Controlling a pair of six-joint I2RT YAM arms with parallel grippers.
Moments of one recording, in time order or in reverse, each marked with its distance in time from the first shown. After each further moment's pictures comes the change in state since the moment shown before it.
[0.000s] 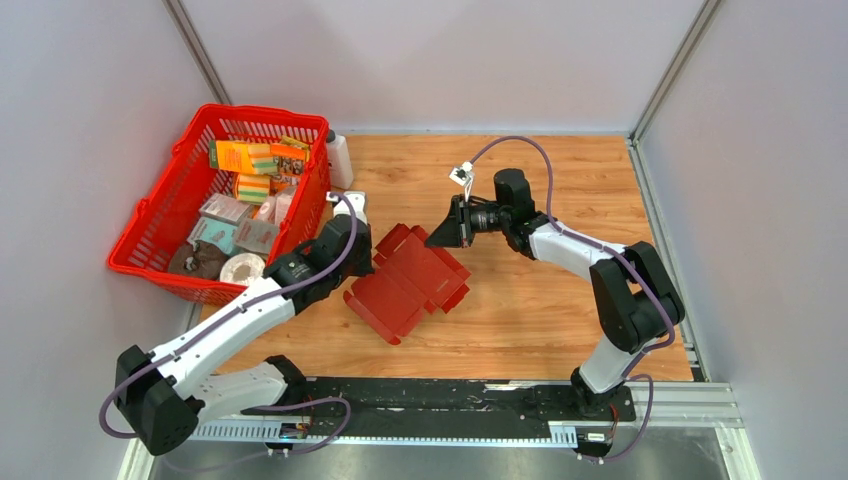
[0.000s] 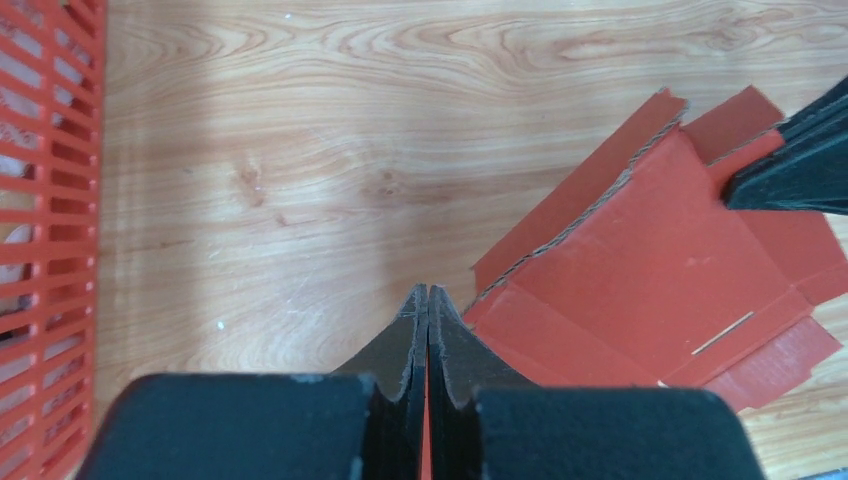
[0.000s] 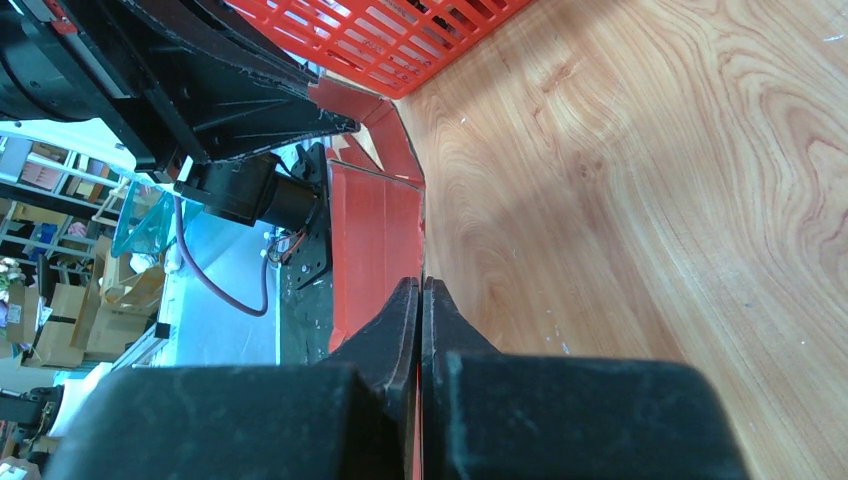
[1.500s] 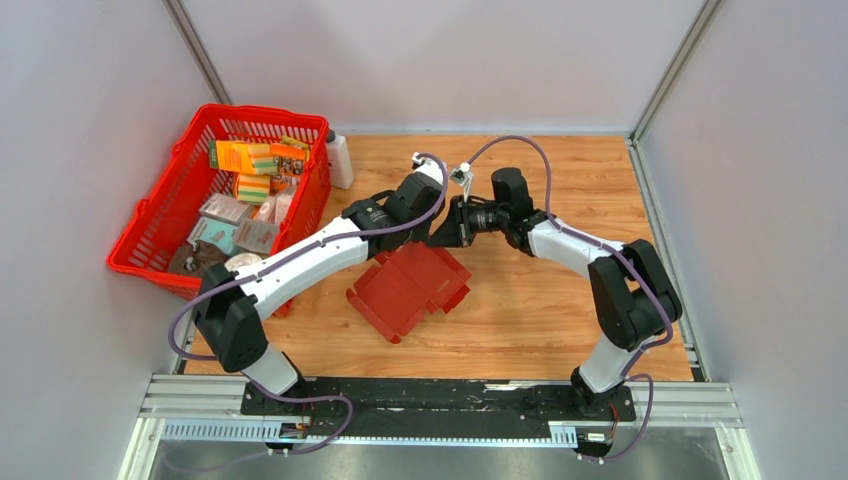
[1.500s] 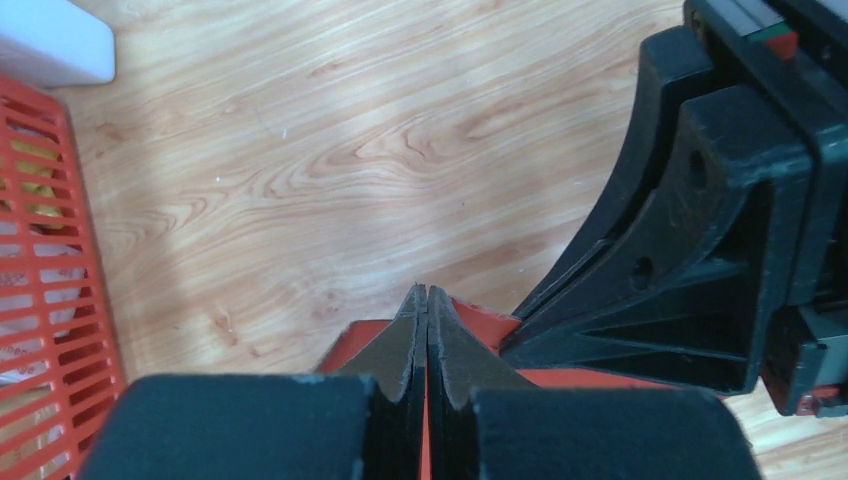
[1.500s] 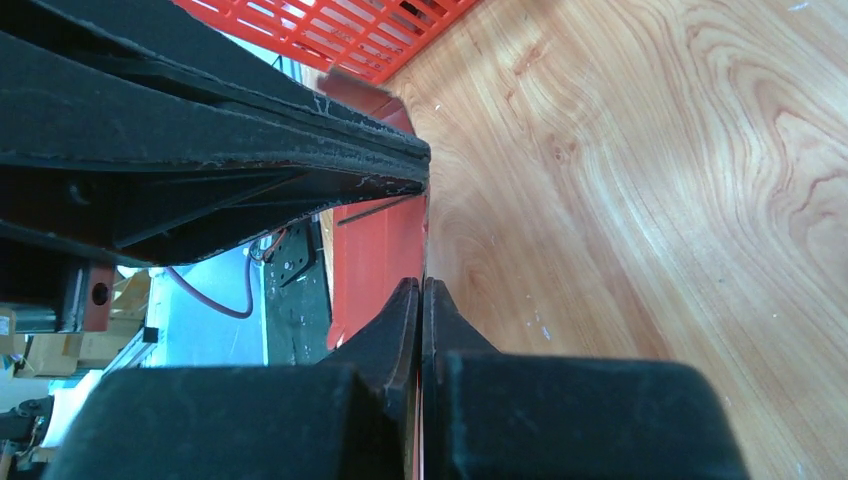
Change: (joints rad) left arm -0.126 0.532 0.540 -0.086 -0.039 0.206; right arm -0.001 0.017 0.033 -0.092 0.035 -0.051
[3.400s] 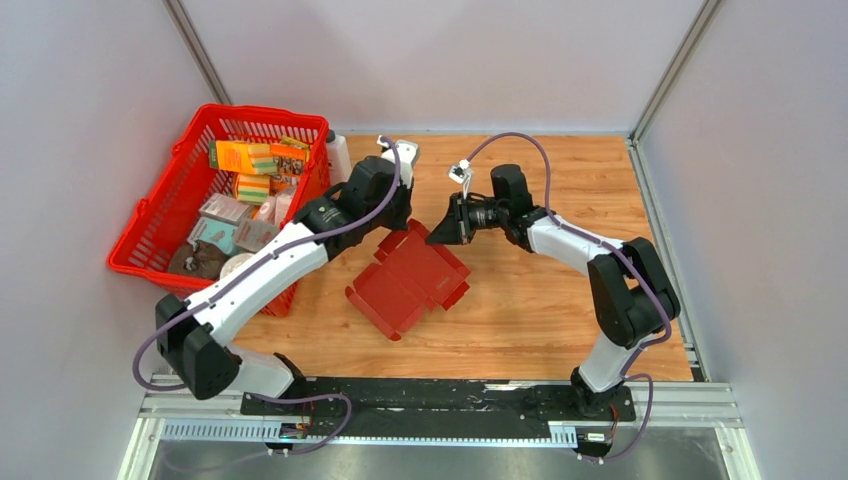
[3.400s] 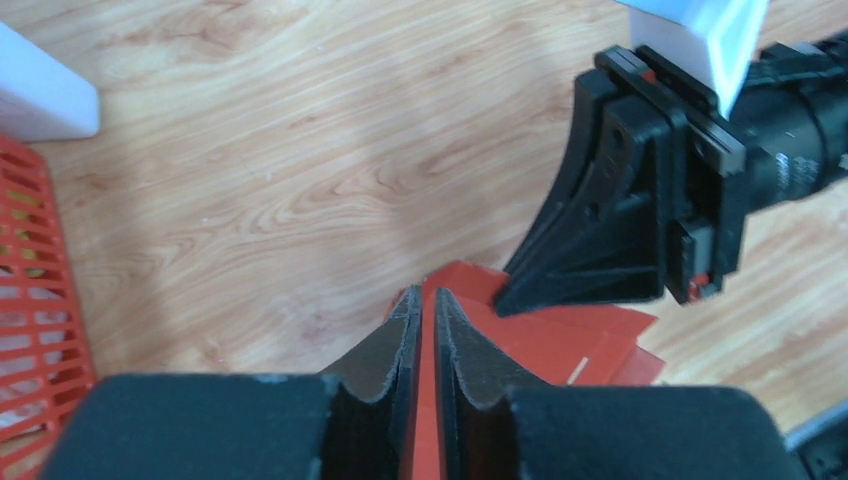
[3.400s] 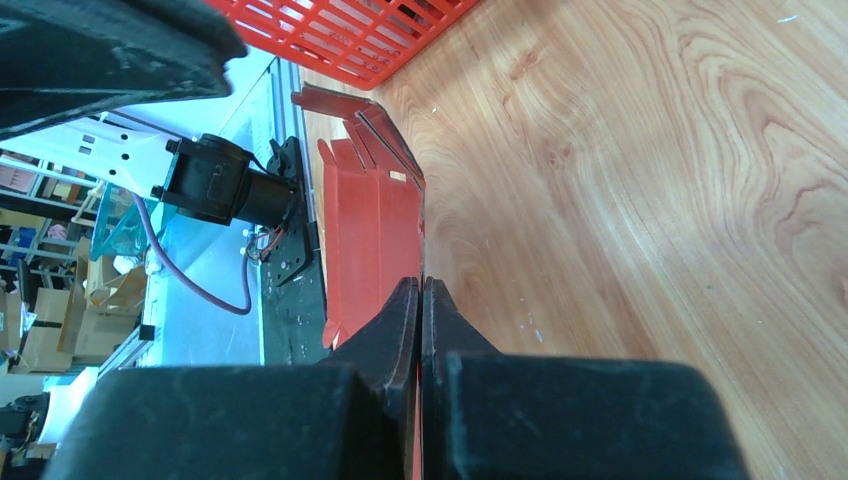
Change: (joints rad) left arm 0.124 -0.228 -0.107 0.084 0.254 0.038; right arm -0.007 0.016 0.031 -0.043 -0.010 -0.027
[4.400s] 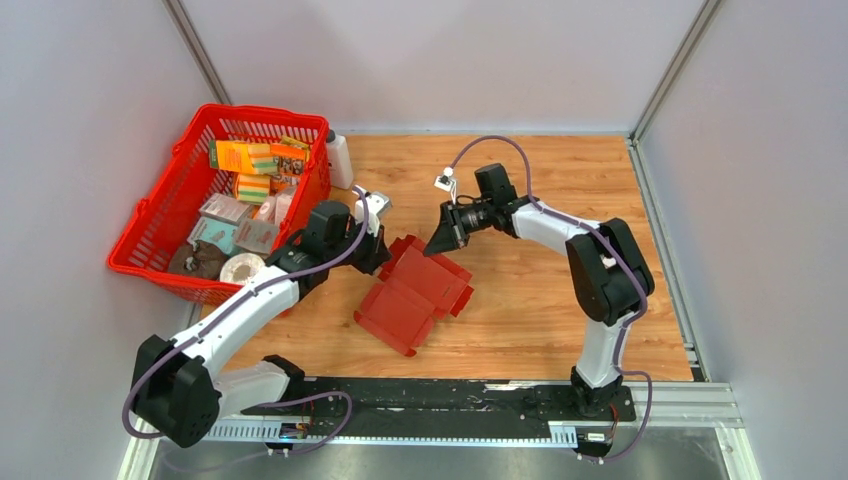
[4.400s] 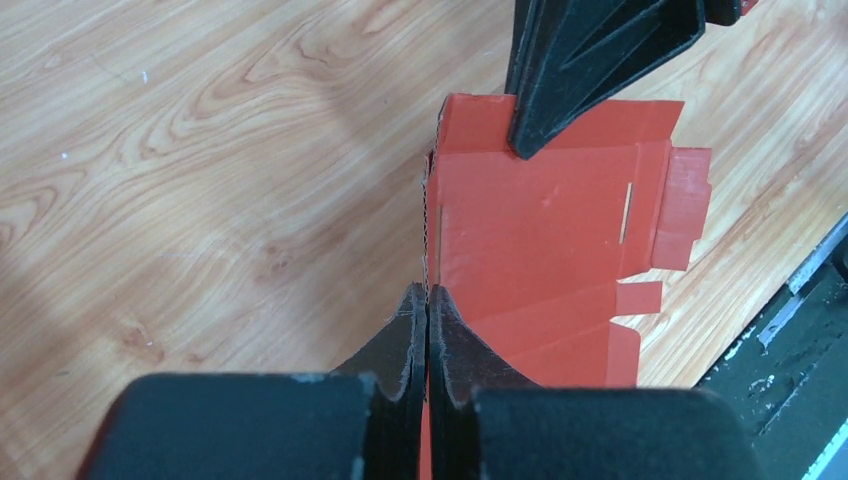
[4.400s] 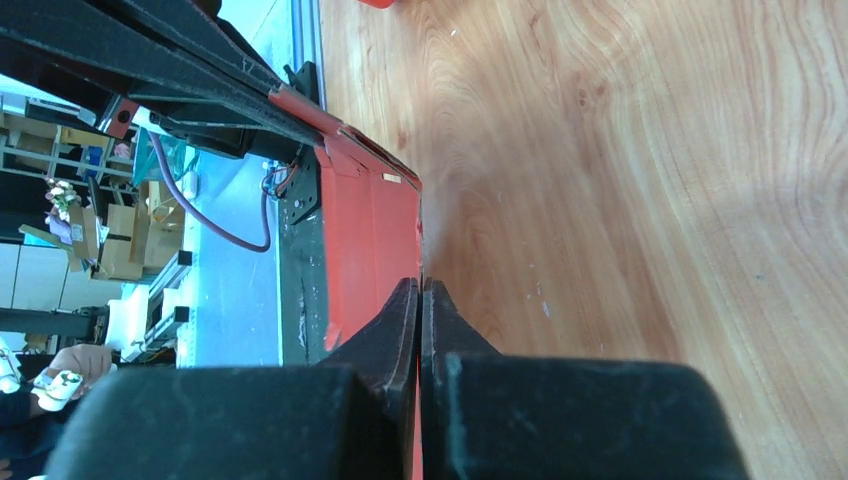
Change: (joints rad) left arm 0.216 -0.213 -0.506 0.252 0.456 0.190; right arm 0.000 0.182 0.183 -0.303 -0.131 -0.205
